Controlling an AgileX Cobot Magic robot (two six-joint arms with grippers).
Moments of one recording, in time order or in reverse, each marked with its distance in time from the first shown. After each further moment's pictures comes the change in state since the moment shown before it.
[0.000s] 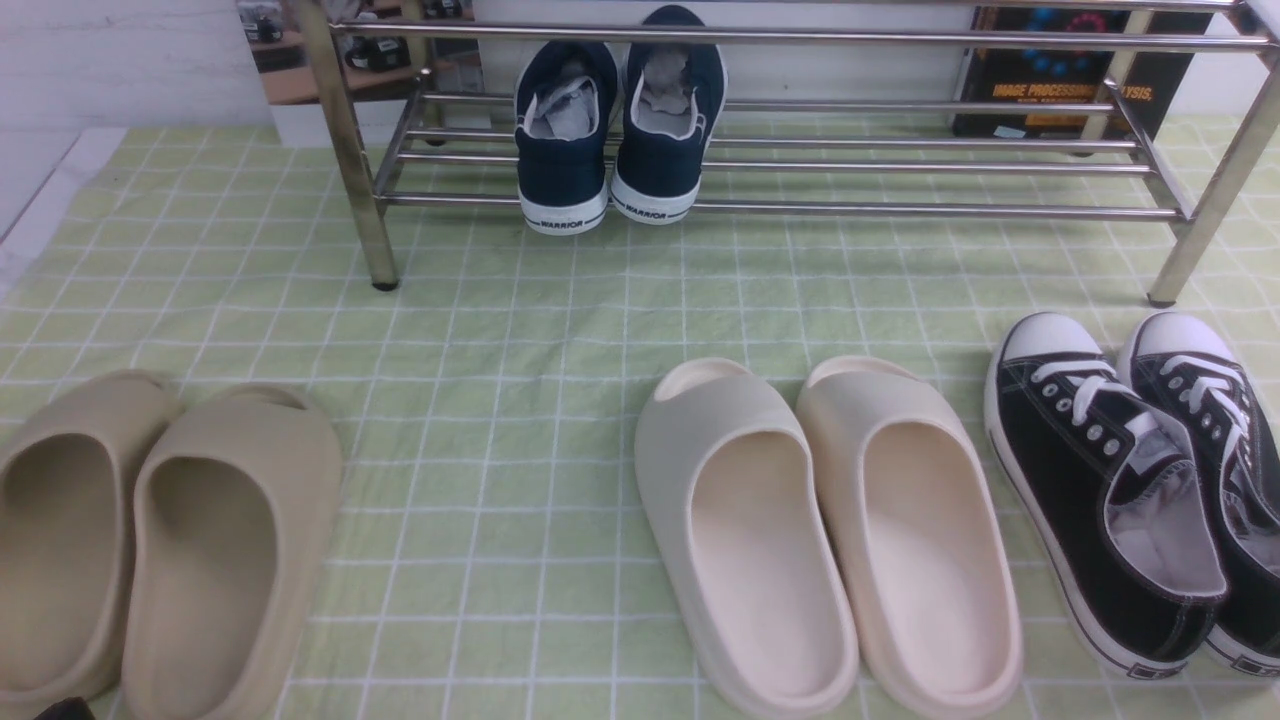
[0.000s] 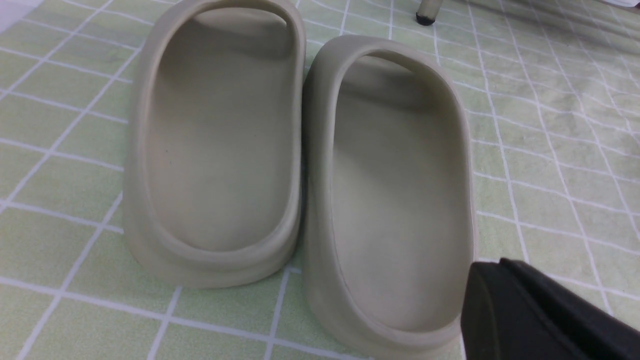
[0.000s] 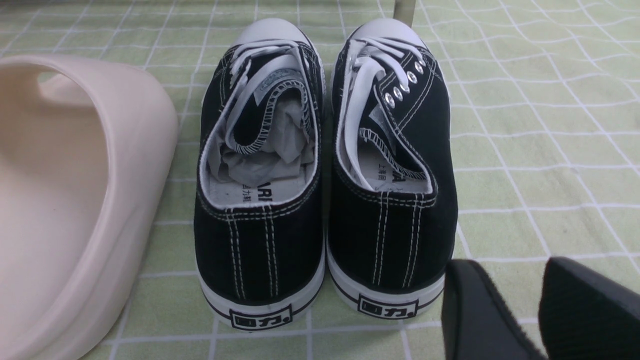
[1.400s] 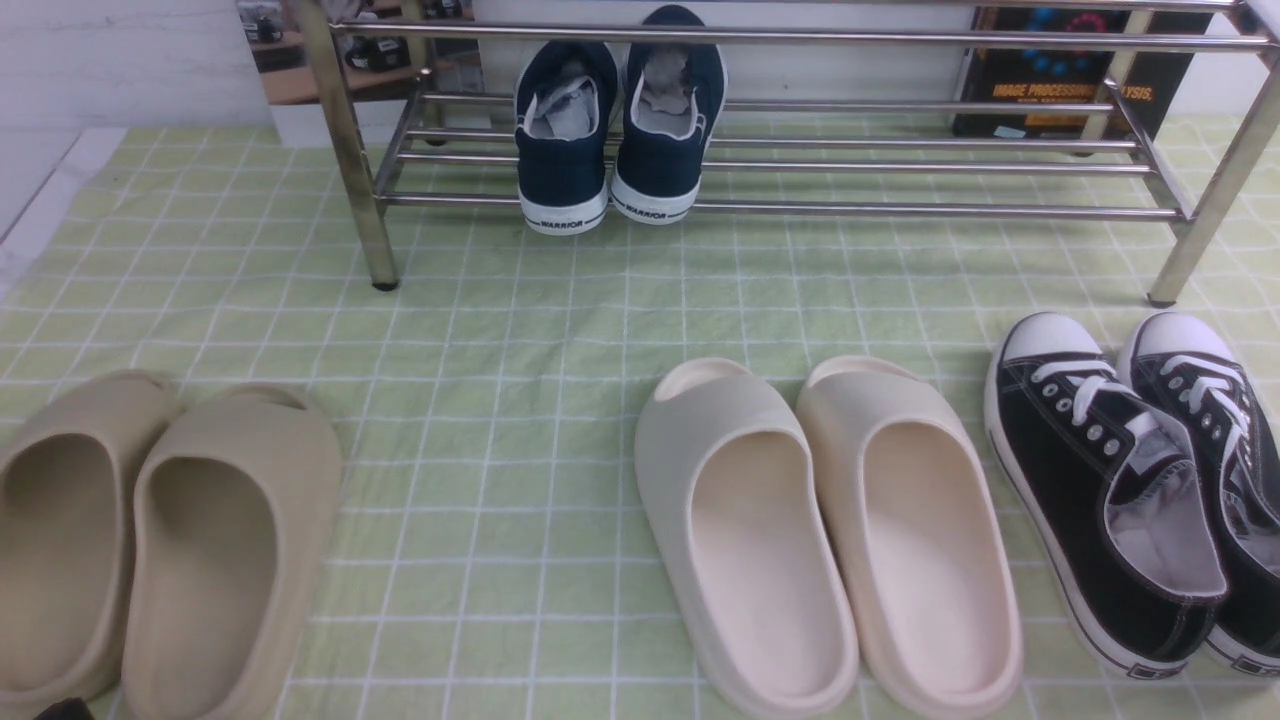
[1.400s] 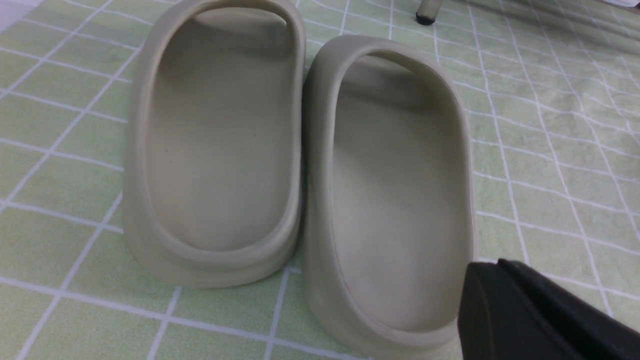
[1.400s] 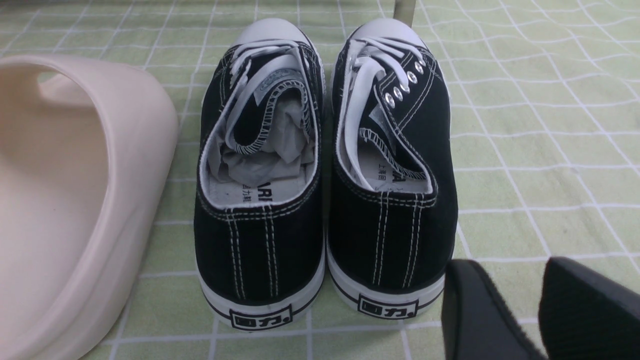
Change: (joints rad) right arm 0.000 0.000 0.000 0.000 0.000 0.000; left arm 0.000 0.000 0.000 -0.001 0.000 0.000
